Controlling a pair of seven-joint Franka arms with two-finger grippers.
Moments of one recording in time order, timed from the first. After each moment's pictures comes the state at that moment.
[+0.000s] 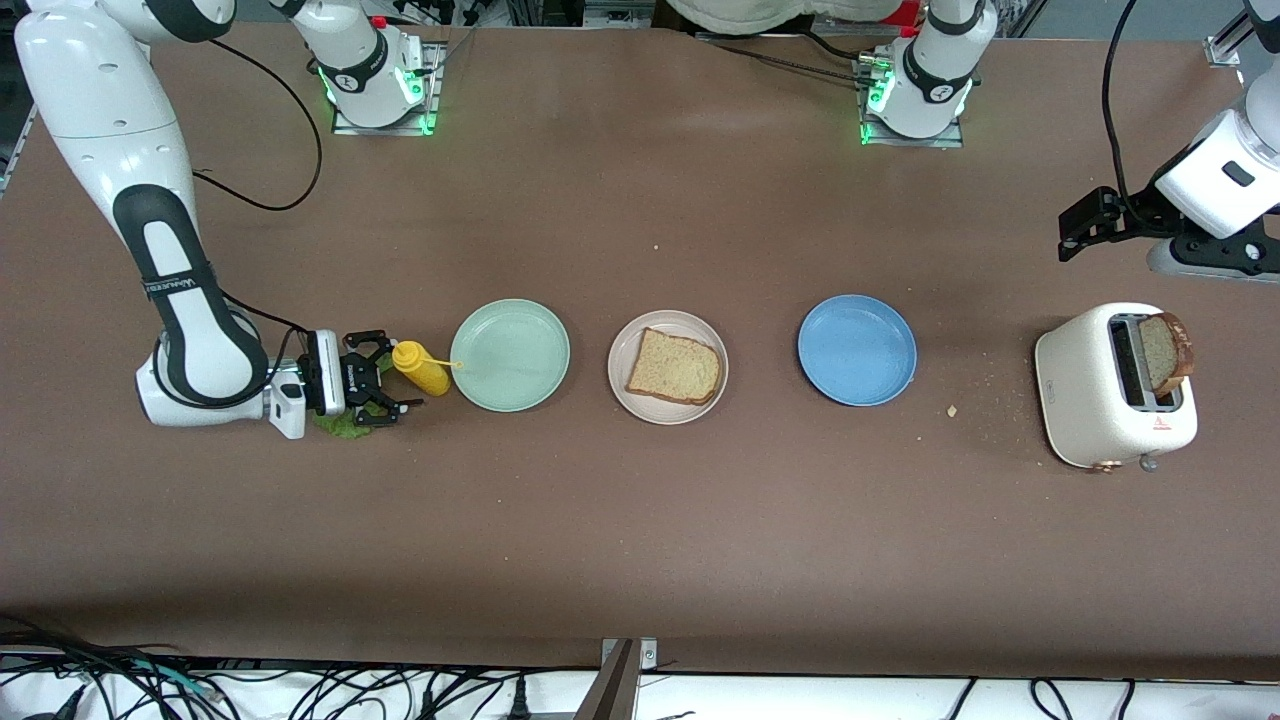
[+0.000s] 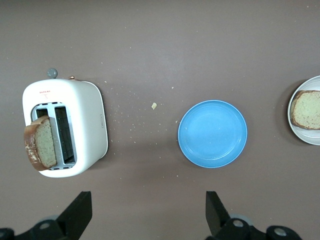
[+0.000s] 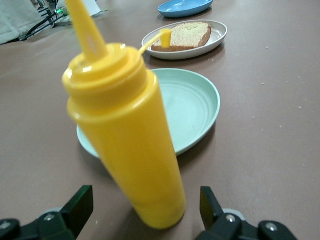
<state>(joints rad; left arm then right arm) -0.05 -0.01 0.00 -1.65 0.02 1.61 0.05 -0.13 0.78 0.11 -1.68 0.85 1.87 -2.23</state>
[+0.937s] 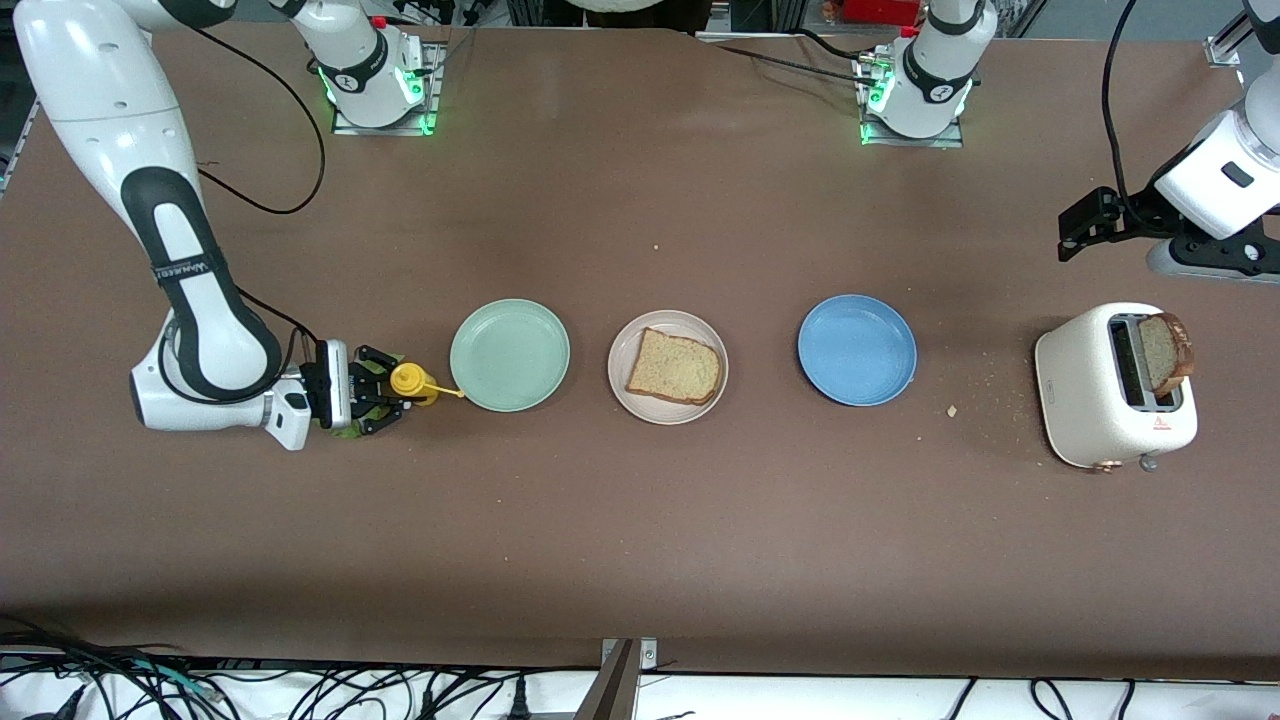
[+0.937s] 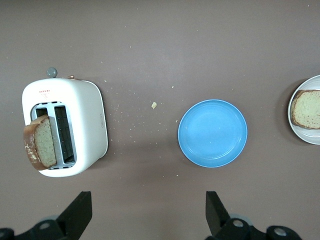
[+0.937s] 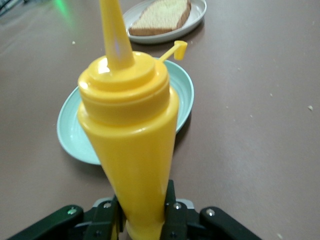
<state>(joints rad) -0.05 -0.01 0.00 -1.65 0.02 1.61 0.05 -0.10 0.70 0.14 -1.65 0.67 1.96 -1.98</state>
